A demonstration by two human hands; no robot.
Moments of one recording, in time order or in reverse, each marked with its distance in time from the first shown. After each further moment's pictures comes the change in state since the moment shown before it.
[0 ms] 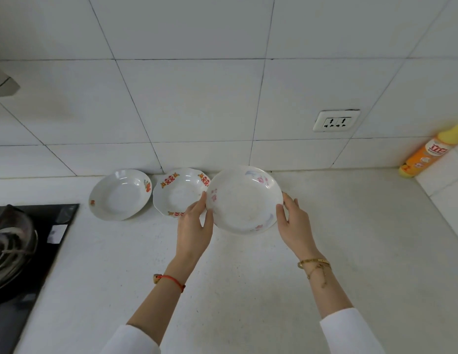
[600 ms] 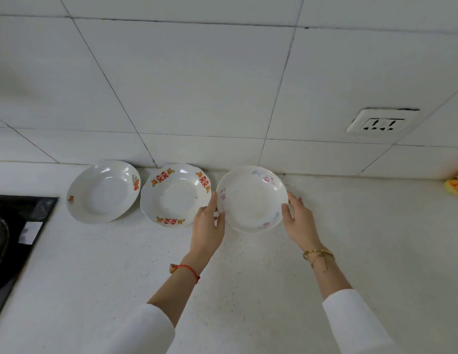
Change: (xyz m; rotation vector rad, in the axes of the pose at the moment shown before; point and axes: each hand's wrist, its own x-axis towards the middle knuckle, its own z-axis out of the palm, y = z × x) left_hand 0.074 -0.054 0.098 0.052 -0.150 -0.232; right_hand 0.116 0.105 0.047 -0.043 -0.207 0.050
